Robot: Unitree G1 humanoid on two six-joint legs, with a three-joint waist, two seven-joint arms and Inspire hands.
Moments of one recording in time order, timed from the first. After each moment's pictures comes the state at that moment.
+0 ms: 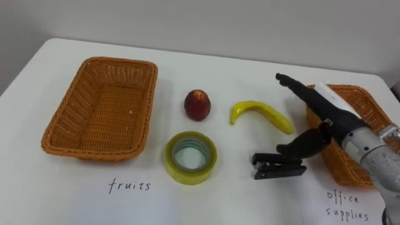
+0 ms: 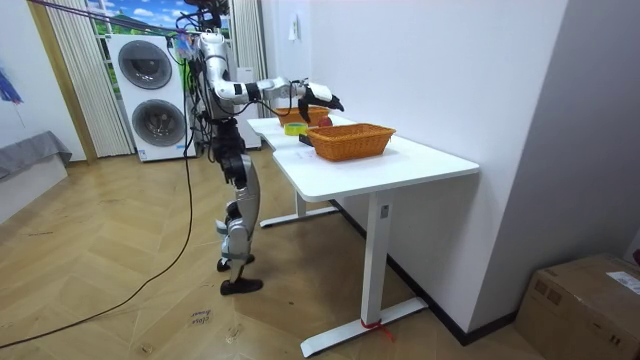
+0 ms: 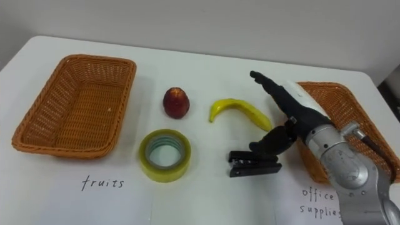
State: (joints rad) left arm 0.28 0.29 0.09 1.12 0.08 0.05 -0.11; right arm 0.04 -0.49 -0.06 -0.13 -0.36 0.05 0.44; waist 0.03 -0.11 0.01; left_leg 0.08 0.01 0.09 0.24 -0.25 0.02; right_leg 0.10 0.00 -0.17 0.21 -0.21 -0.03
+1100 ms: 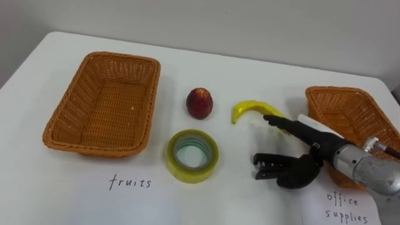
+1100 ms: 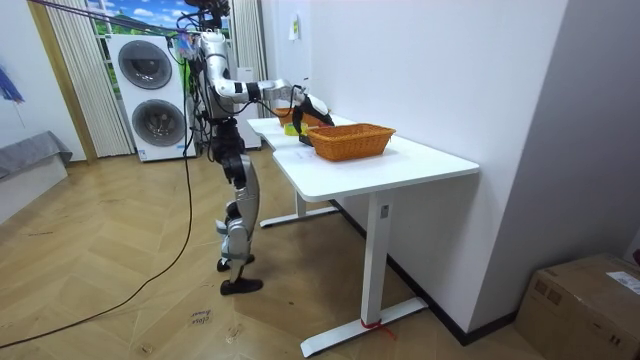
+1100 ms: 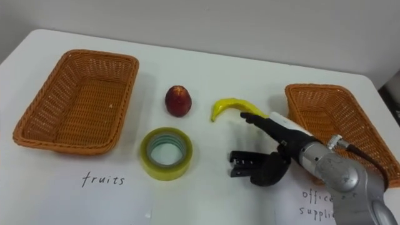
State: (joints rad) left arm 0.23 0.31 0.07 1.12 0.08 0.05 -0.11; right arm 0.04 -0.49 0.00 -0.03 -0.48 0.11 0.64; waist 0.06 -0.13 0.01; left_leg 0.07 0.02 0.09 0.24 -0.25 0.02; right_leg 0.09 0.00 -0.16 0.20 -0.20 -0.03
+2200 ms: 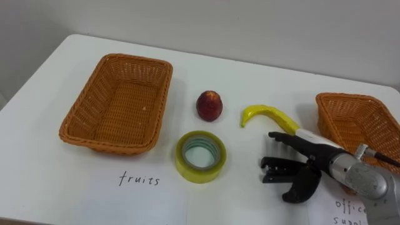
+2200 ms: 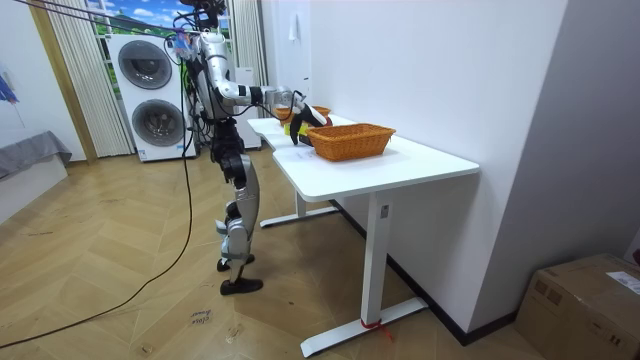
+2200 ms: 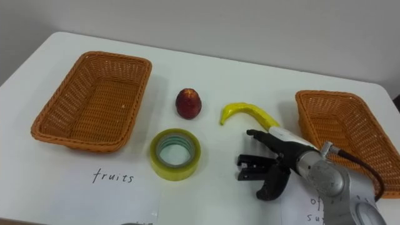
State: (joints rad) left arm 0.22 0.30 0.05 1.12 0.10 0.07 -0.08; right arm 0.04 -0.48 0.03 -0.01 -0.68 0.13 0.64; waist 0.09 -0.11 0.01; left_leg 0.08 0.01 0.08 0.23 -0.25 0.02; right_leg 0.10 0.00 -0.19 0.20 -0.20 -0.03
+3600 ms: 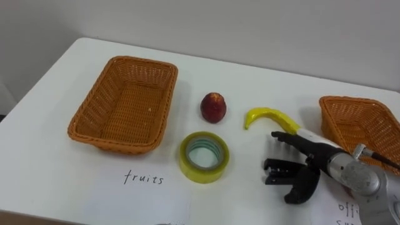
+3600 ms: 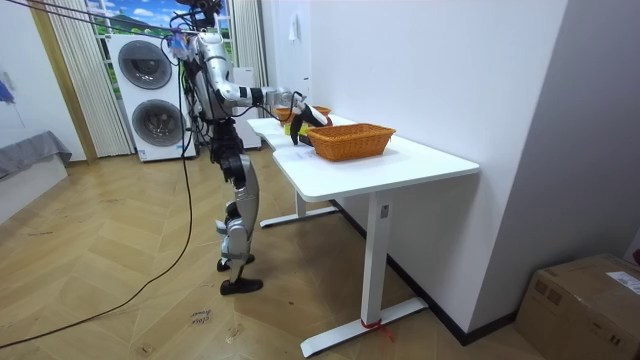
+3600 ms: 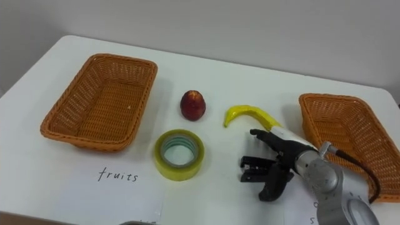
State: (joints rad) left arm 0.19 0.29 0.05 1.12 0.12 0.15 -0.05; right arm 0.02 -0.45 0.06 0.04 -0.71 0.24 0.64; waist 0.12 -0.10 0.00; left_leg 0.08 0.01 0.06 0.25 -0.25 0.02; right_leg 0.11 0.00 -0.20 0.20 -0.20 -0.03
